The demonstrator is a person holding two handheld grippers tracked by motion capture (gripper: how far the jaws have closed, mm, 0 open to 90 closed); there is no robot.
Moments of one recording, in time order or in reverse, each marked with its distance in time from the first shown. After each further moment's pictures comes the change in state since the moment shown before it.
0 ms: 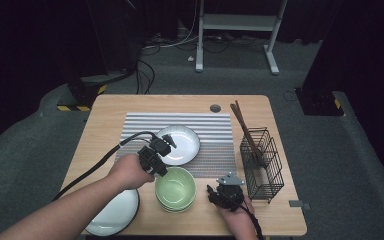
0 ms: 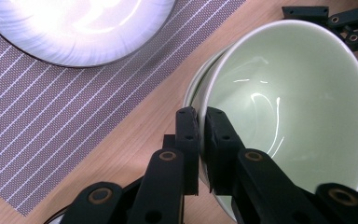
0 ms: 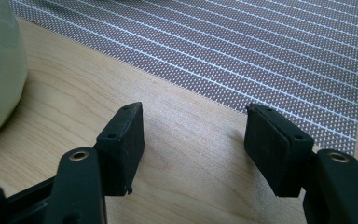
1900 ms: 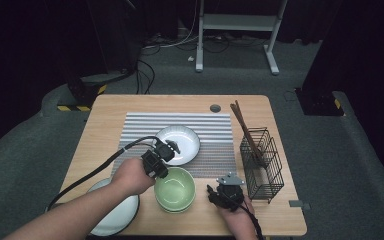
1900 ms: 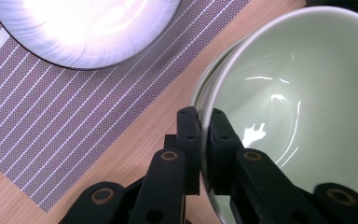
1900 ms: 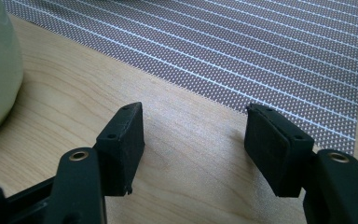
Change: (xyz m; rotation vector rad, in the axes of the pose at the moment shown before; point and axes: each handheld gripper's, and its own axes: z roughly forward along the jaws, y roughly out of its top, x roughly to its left) left arm -0.013 -0.009 0.012 -0.053 0.087 0.047; right arm 0.000 0.000 0.000 -0.001 -0.001 0.005
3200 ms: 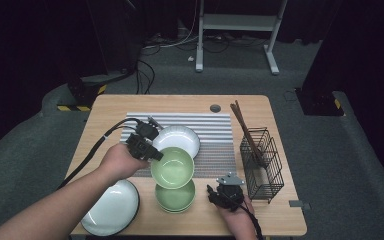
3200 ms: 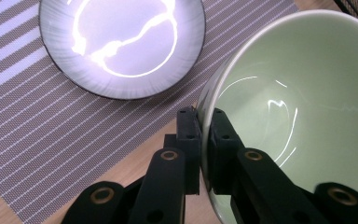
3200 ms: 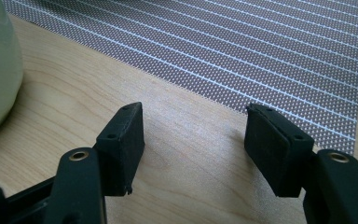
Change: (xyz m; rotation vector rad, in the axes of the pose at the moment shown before) left arm 0.046 0.031 -0.039 -0.133 -0.152 -0.213; right arm 0.000 0.000 0.000 0.001 0.000 0.002
